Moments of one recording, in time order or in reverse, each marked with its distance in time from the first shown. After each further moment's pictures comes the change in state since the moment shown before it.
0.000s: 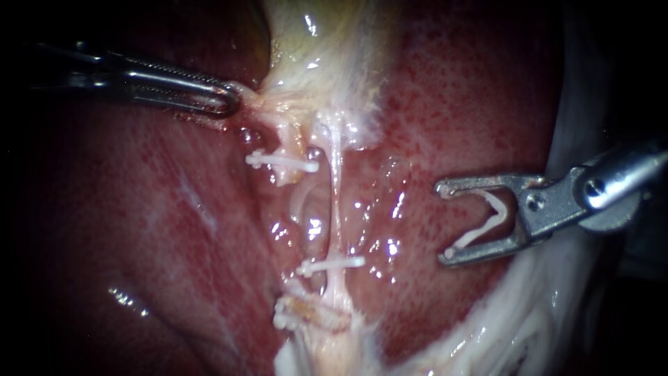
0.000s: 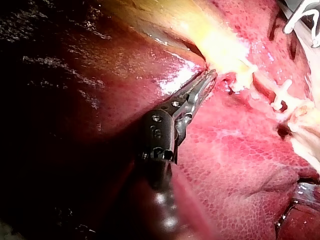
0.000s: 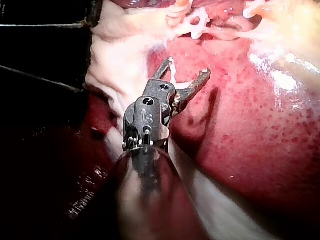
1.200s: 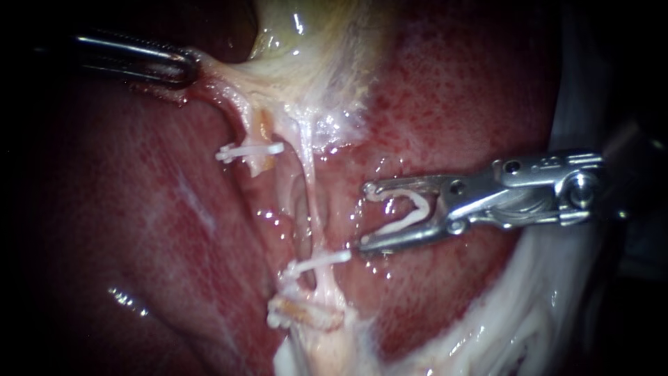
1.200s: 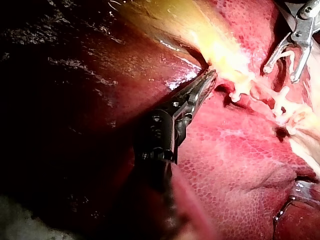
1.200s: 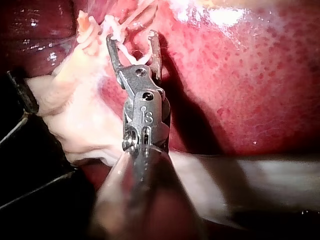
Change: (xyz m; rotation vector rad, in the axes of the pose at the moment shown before) right arm -0.001 0.003 0.012 0.162 0.190 0.533; left arm 0.004 0.001 -0.006 0.023 0.033 -0.007
